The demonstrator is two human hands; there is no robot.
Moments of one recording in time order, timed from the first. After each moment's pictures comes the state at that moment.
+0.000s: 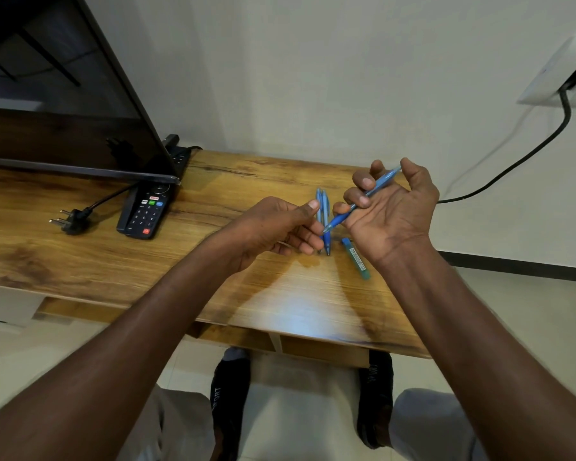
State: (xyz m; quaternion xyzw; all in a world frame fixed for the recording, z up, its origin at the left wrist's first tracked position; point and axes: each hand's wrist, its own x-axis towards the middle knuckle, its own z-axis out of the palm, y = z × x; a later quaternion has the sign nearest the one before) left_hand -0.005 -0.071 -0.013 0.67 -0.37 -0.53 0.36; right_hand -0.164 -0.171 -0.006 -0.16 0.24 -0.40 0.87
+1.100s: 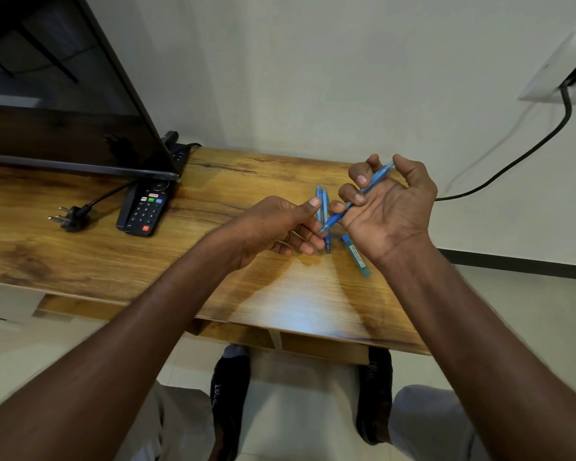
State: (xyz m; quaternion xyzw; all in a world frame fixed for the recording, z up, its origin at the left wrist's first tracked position) left_hand -0.007 -0.073 -0.012 0.68 -0.37 -0.54 0.34; right_hand -0.163 -0.167 -0.002 -0.19 0.23 -0.39 0.87
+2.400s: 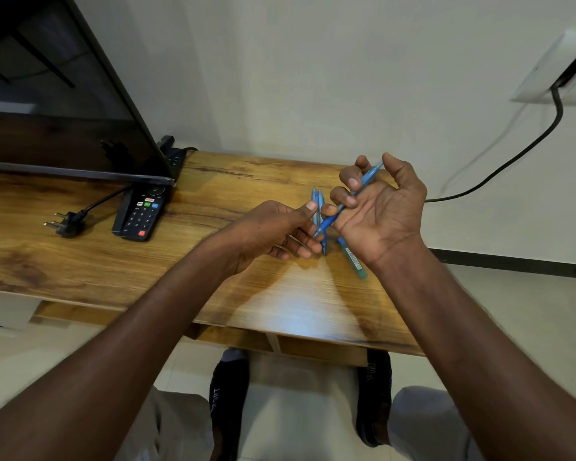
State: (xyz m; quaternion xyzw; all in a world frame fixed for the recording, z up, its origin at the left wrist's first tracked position) left_hand -0.009 -0.074 -0.014 0.67 -0.36 -0.55 0.34; right_hand -0.161 -0.168 -0.003 -0.19 0.22 -0.37 0.88
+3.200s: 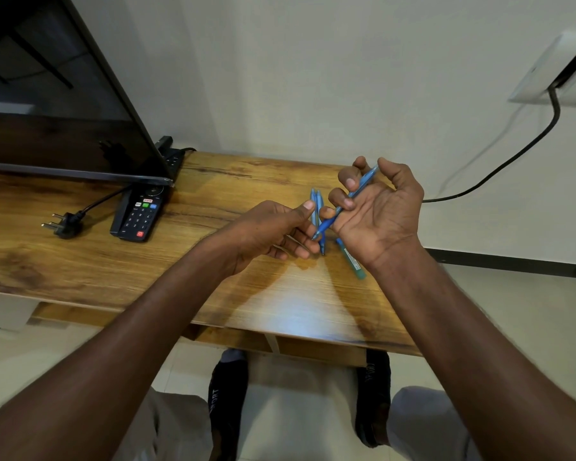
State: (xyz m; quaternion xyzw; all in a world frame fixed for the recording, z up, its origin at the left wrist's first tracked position) left_hand -0.008 -0.074 -0.013 0.67 -0.36 -0.55 0.34; right_hand -0.161 -0.167 -0.004 -0.19 0.23 -0.38 0.88
